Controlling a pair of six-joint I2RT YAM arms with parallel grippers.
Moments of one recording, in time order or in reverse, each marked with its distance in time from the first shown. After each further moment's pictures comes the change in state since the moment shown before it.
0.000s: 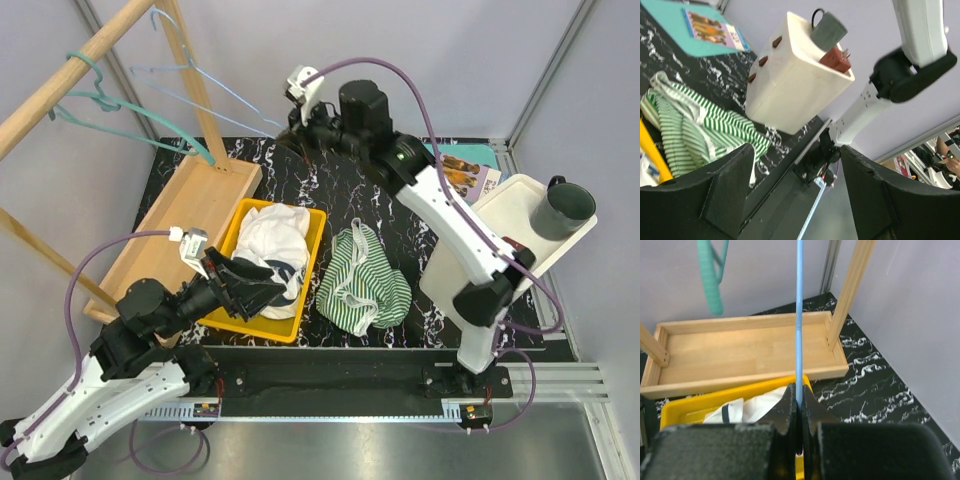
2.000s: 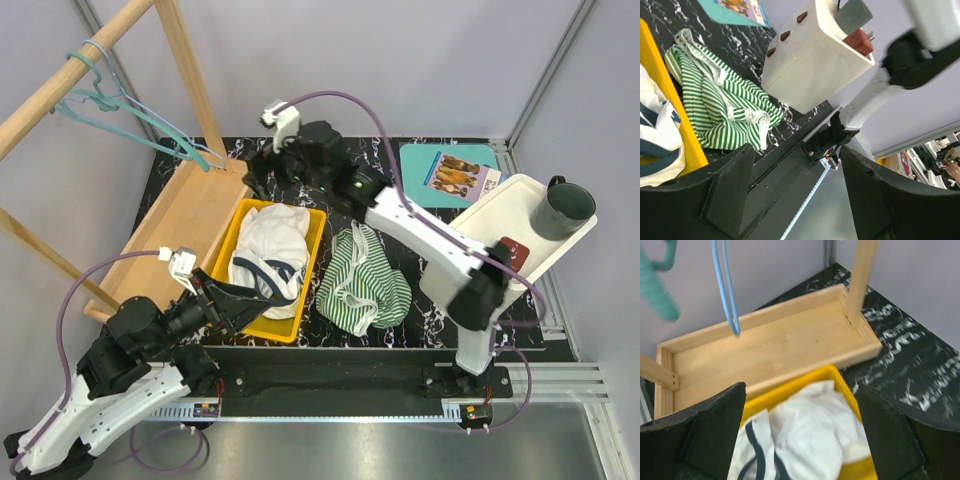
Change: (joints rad) left arm 0.000 -0.210 -0.041 -0.269 -0.058 -0.068; right arm 0.130 0.210 -0.016 0.185 0.202 0.212
